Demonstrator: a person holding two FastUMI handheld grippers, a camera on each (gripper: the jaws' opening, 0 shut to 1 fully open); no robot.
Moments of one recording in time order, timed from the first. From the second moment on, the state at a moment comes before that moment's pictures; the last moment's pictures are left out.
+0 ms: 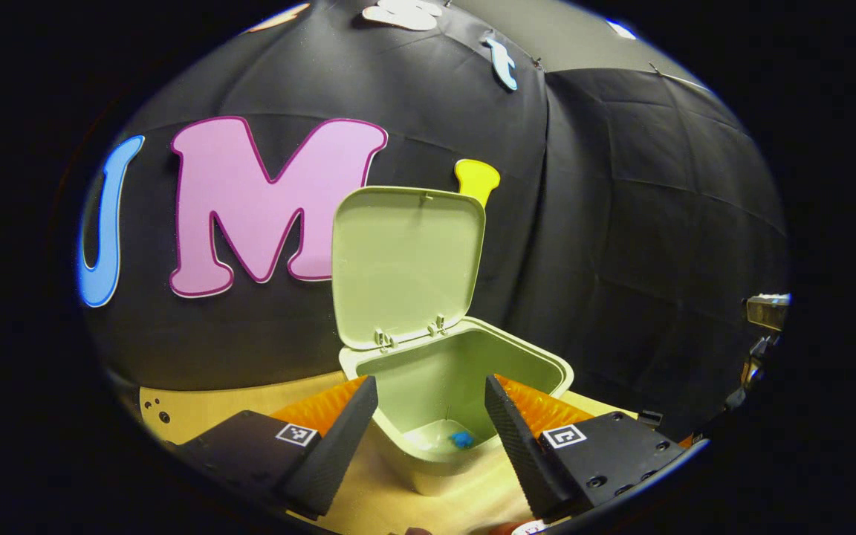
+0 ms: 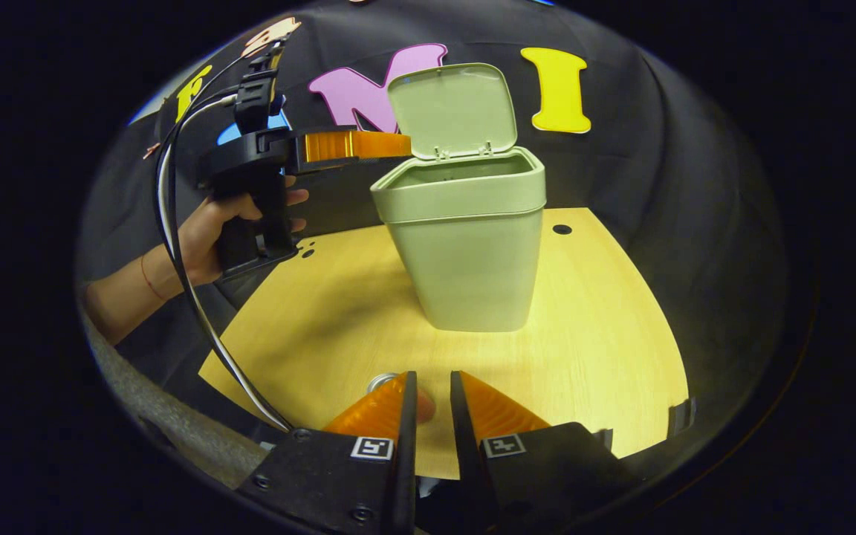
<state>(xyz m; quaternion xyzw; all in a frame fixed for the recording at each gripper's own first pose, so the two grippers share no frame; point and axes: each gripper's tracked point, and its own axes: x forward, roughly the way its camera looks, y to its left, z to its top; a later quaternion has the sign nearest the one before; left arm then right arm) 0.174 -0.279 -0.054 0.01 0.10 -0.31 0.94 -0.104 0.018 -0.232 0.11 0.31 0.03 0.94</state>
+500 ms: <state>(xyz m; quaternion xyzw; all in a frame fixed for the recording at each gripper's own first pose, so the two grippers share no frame) 0.120 -0.183 -0.063 -0.01 0.12 -0.25 0.96 -0.095 0.057 -0.255 0.09 0.35 0.09 0.93</state>
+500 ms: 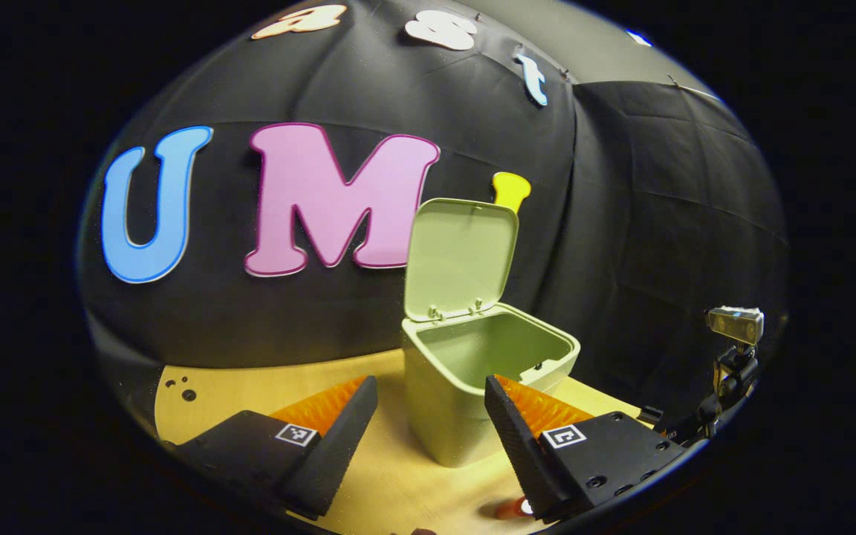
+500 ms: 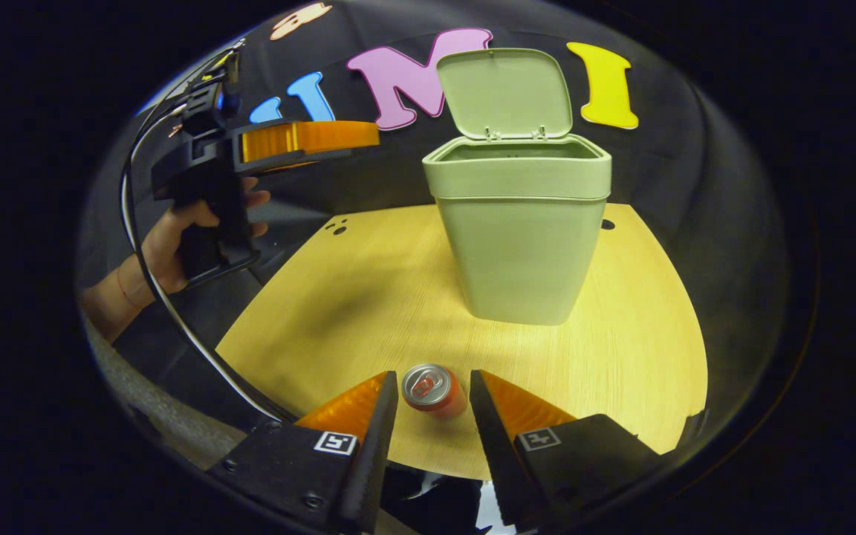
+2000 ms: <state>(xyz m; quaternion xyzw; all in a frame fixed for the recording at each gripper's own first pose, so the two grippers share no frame) 0.025 -0.014 -0.118 -0.04 0.19 -0.08 0.98 -0.070 0.087 -0.360 -0.09 0.45 0.18 0.87</state>
